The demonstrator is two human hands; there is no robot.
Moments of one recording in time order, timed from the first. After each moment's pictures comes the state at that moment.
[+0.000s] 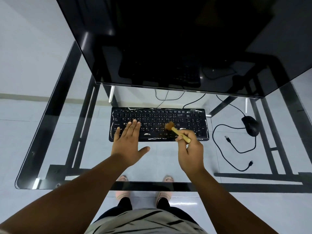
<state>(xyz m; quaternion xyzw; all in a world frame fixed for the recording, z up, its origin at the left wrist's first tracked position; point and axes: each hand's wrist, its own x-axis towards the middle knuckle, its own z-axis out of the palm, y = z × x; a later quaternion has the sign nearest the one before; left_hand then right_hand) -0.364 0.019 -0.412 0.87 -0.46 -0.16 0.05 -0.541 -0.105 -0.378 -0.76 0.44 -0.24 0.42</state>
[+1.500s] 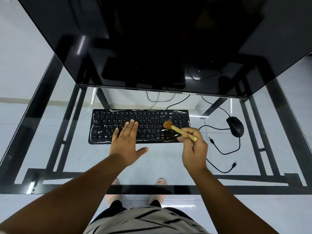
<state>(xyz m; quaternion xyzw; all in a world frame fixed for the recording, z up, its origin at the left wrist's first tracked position) -0.405 -0.030 -0.413 0.88 -0.45 -0.16 0.05 -0.586 -0.159 -0.369 -0.68 0.44 -0.33 0.48</state>
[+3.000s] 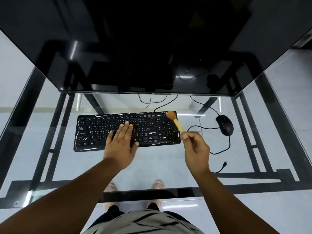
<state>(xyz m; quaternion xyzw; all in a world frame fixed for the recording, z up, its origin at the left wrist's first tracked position) -0.418 -0.055 -0.419 0.87 -0.47 -0.14 0.06 -0.625 -0.195 -0.384 -0.65 0.45 -0.35 0.50</state>
